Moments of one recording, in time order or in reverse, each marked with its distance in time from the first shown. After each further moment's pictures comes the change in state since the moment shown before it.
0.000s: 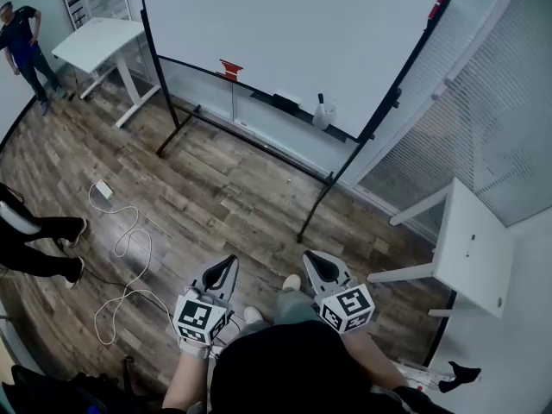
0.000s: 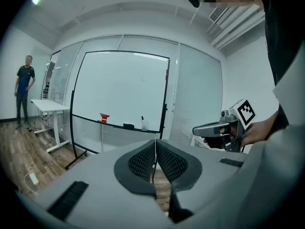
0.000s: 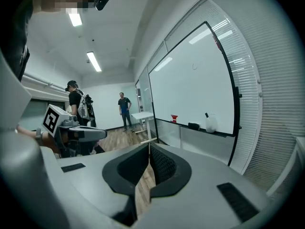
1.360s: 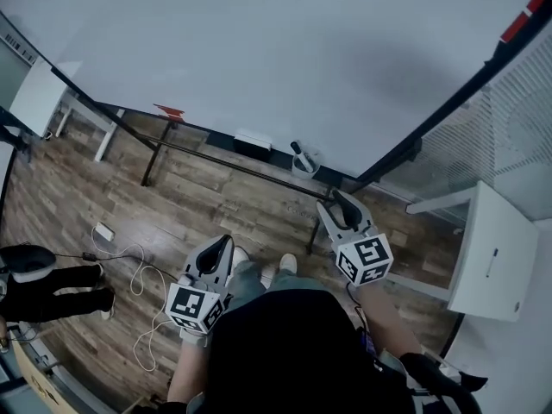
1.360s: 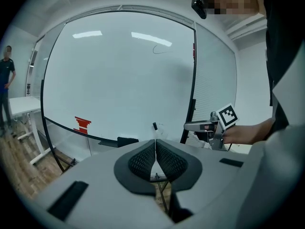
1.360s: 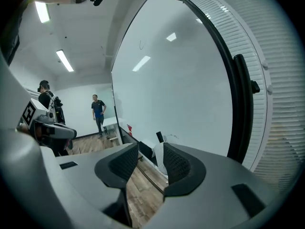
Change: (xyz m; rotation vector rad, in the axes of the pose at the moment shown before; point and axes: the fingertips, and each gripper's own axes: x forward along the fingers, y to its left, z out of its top) left arm 0.362 0.141 0.097 0.004 0.114 -0.072; right arm 0.232 -0.379 0.111 0.071 -0.030 -0.195
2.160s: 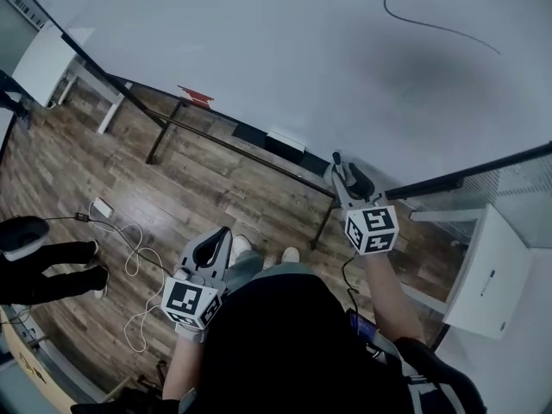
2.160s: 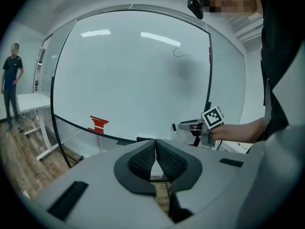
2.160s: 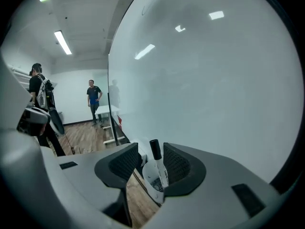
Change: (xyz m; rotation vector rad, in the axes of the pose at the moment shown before) left arm -0.008 0.089 -0.001 -0.040 0.012 0.057; right arm 0.125 -0.020 0.008 -0.107 0.113 -0.059
